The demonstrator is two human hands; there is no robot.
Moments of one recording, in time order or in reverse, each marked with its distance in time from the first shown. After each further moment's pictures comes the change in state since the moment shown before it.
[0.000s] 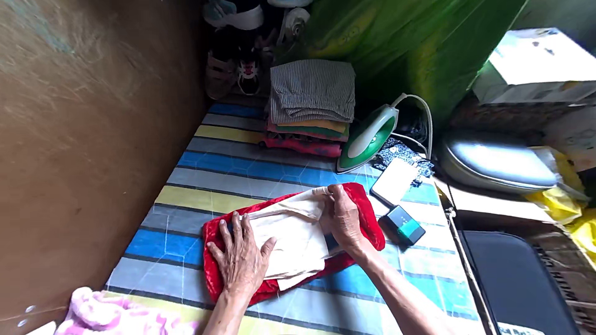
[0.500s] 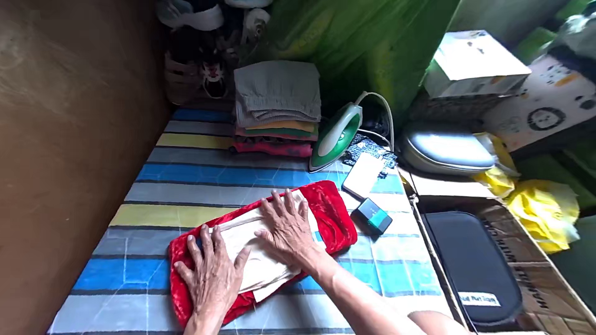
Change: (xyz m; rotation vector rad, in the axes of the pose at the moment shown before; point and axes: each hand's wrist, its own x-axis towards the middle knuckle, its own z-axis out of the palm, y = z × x) left_hand -0.001 -0.001 0.001 -0.013 0.020 0.035; right_hand -0.022 -0.024 0.032 -0.275 -0.389 -0.128
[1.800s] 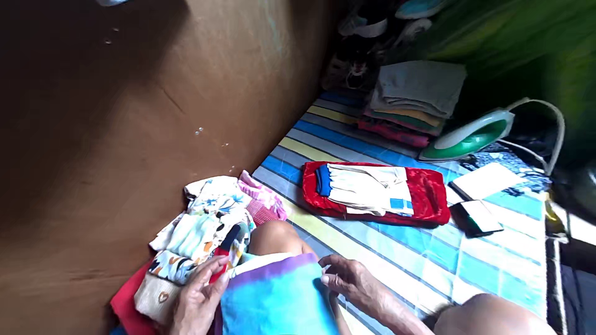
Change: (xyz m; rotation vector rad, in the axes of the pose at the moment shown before) left_hand -0.315 -0.088 -0.184 -0.648 0.261 -0.415; right_hand -0.175 -0.121 -0.106 0.892 -0.937 -0.065
